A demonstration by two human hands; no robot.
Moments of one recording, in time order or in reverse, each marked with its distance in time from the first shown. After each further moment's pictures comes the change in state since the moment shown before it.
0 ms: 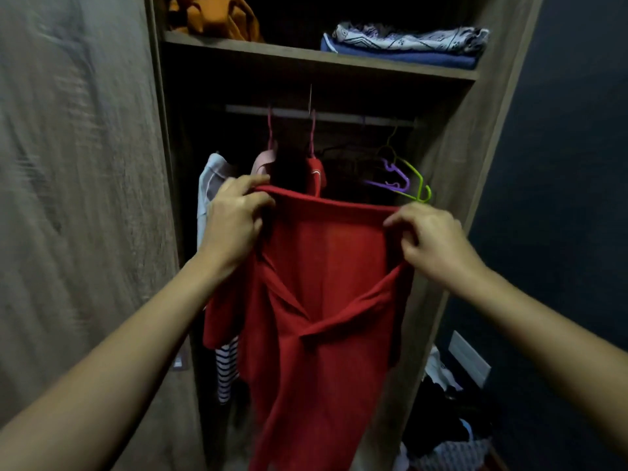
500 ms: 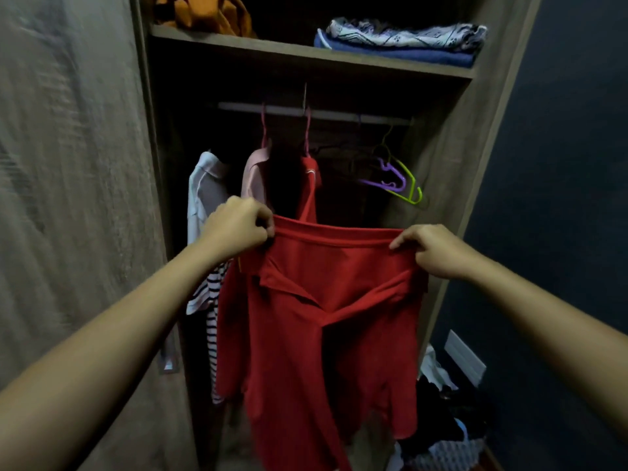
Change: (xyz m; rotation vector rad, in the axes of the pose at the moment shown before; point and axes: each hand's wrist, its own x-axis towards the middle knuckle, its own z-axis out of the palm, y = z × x) left_hand 0.021 -0.004 0.015 0.039 -0.587 -0.288; right_hand 0.019 0.050 0.006 0.036 -0.455 0.149
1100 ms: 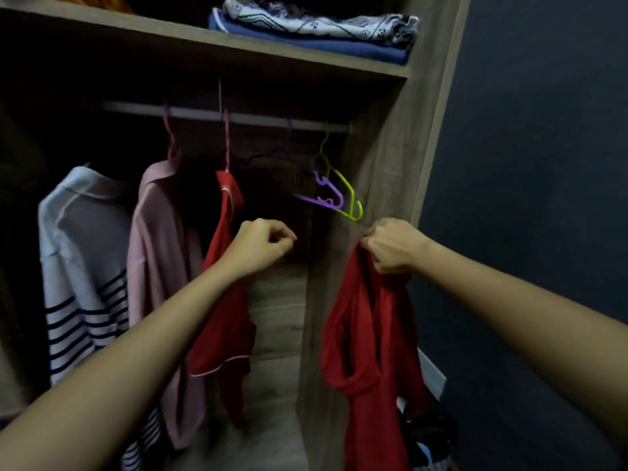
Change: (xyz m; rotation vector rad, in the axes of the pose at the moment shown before) left_hand 0.124 0.093 0.125 -0.426 -0.028 0.118; right_hand 0.102 0.112 -0.012 -0.889 -0.118 -0.226
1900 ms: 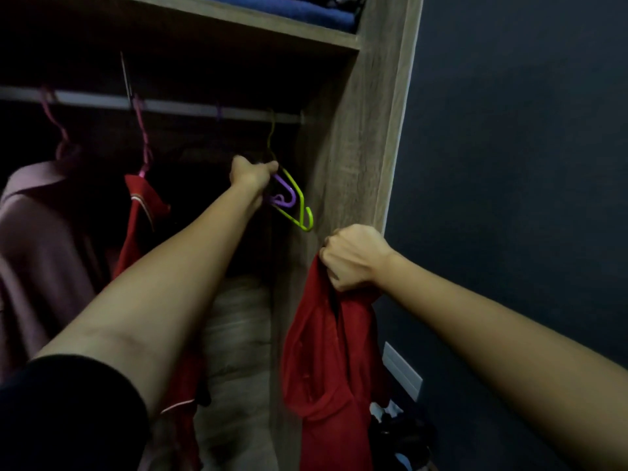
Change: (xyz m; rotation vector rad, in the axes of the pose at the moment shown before) left_hand 0.233 -0.004 0.085 -0.818 0.383 -0.422; right_hand 0.027 0.021 0.038 -0.049 0.109 -0.027
